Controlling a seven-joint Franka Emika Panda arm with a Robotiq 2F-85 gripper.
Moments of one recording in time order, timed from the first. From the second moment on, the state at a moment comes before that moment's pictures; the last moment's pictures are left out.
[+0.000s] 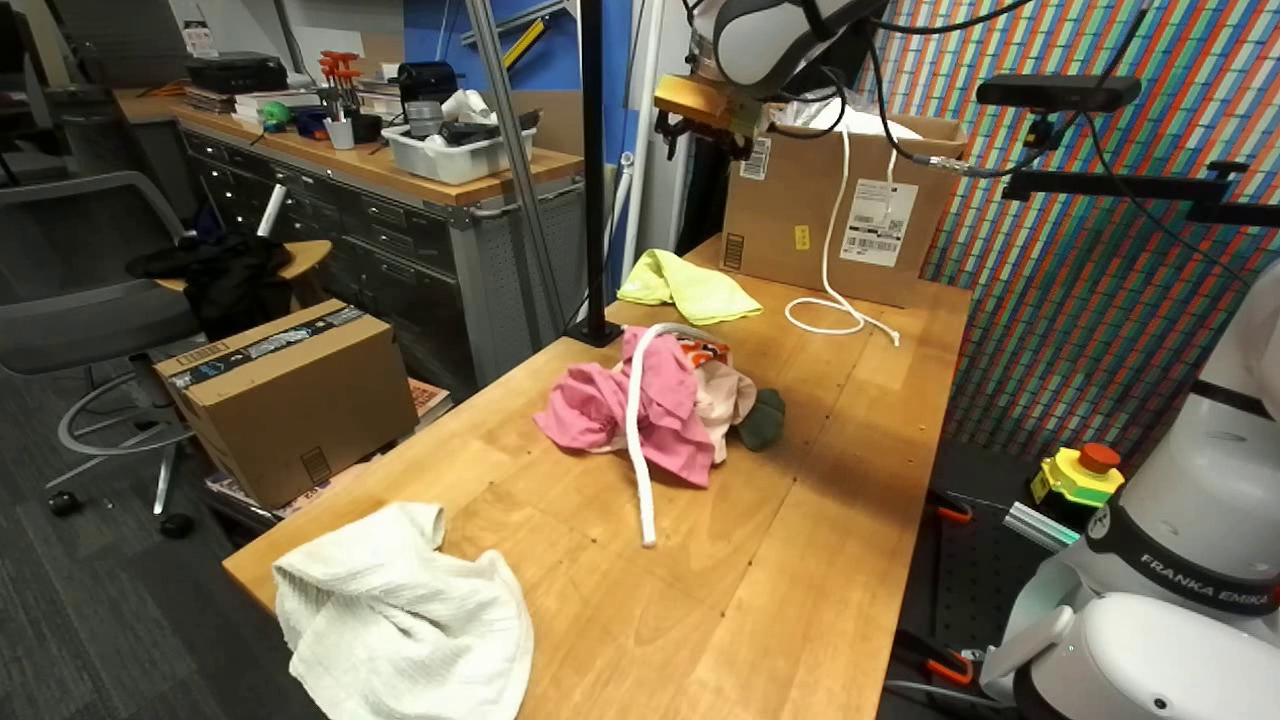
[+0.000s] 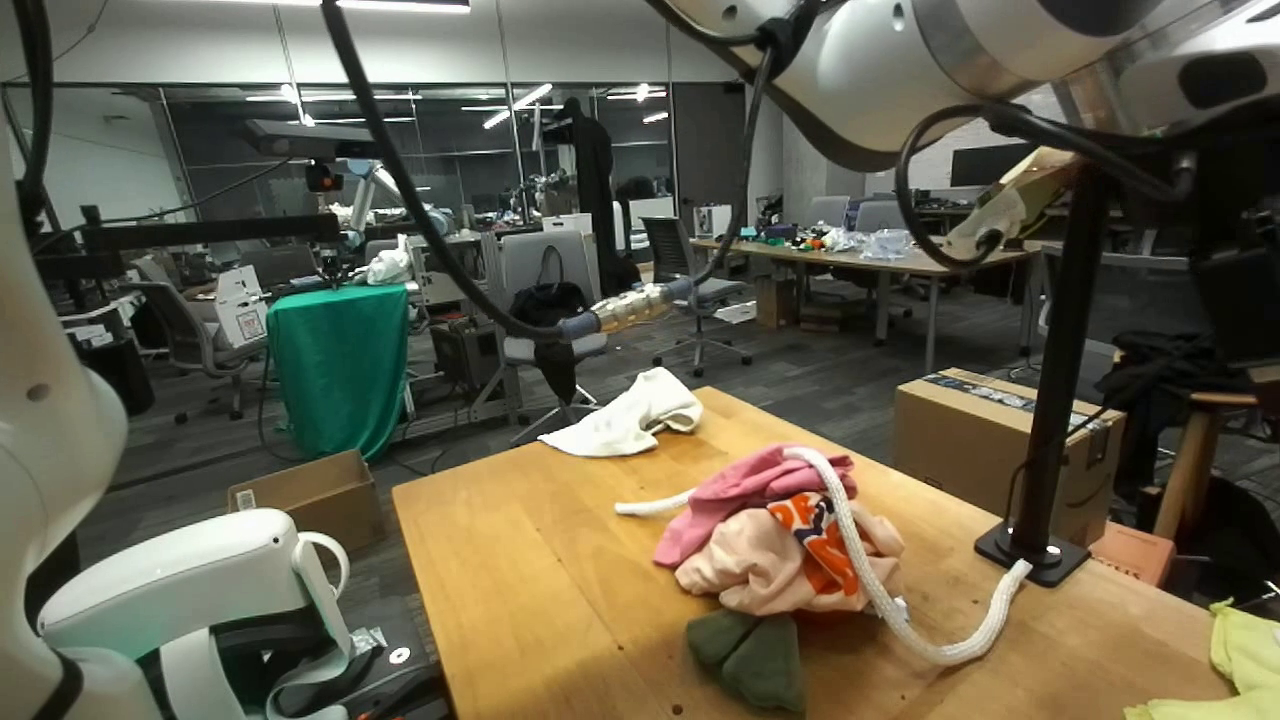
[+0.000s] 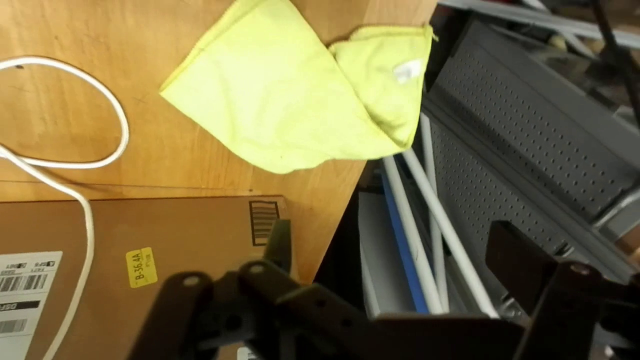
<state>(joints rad) -0.16 0.18 -0.20 -1.88 -0.35 2.45 1.22</state>
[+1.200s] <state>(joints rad) -0.05 -0.24 -0.02 -2.43 -0.11 2.25 0.42</state>
